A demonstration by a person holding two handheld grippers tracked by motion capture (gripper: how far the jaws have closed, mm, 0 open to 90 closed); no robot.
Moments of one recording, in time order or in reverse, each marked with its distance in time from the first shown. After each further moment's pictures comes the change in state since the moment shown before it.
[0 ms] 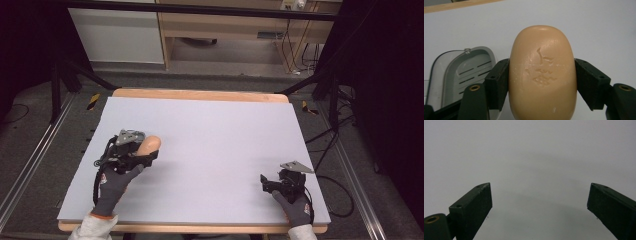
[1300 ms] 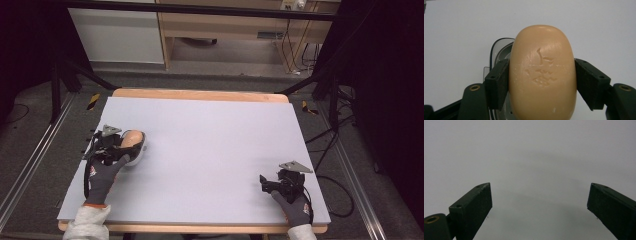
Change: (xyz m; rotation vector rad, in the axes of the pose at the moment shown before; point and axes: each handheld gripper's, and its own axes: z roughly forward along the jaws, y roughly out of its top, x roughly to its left) left arm 0.057 -0.011 0.016 0.037 0.133 -0.091; right arm 0.001 -0.001 0.003 0.009 0.004 -0.016
